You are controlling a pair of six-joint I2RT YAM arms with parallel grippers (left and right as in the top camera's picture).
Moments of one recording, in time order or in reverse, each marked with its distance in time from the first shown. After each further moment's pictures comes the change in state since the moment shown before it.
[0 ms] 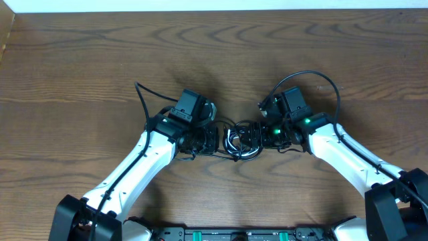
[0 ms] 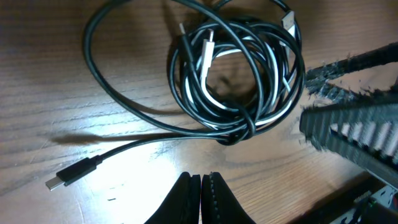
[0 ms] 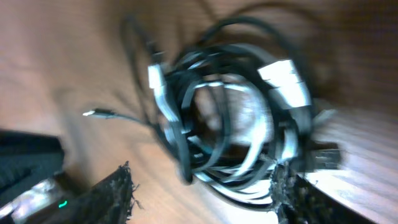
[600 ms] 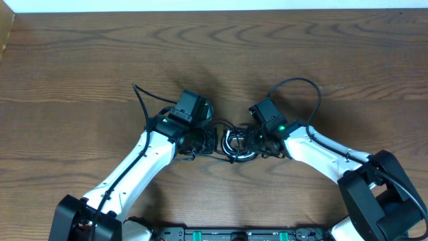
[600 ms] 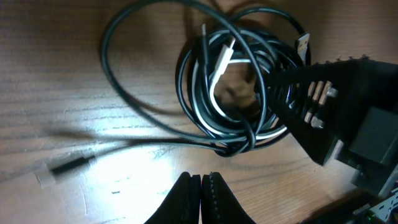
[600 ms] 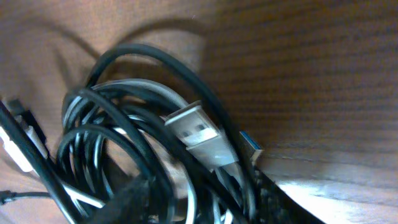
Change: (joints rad) left arm 0.000 0.000 -0.001 -0.016 -0.027 -0.051; right arm 0.156 0.132 0.001 0.068 0.341 0.339
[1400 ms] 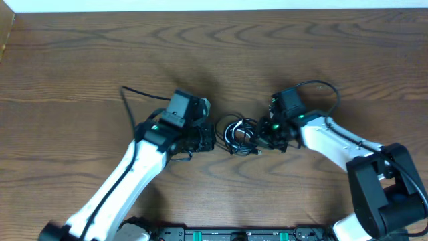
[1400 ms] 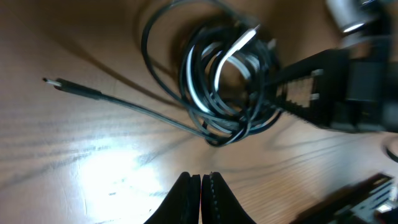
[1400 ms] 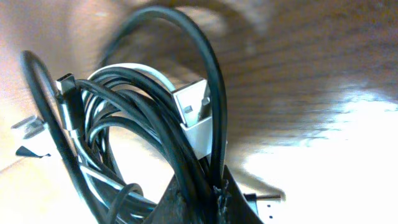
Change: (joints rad) left arm 0.018 -0.143 0.000 0.021 0.000 -0.006; right arm -0.212 0.020 -0.002 0.015 -0.394 0.047
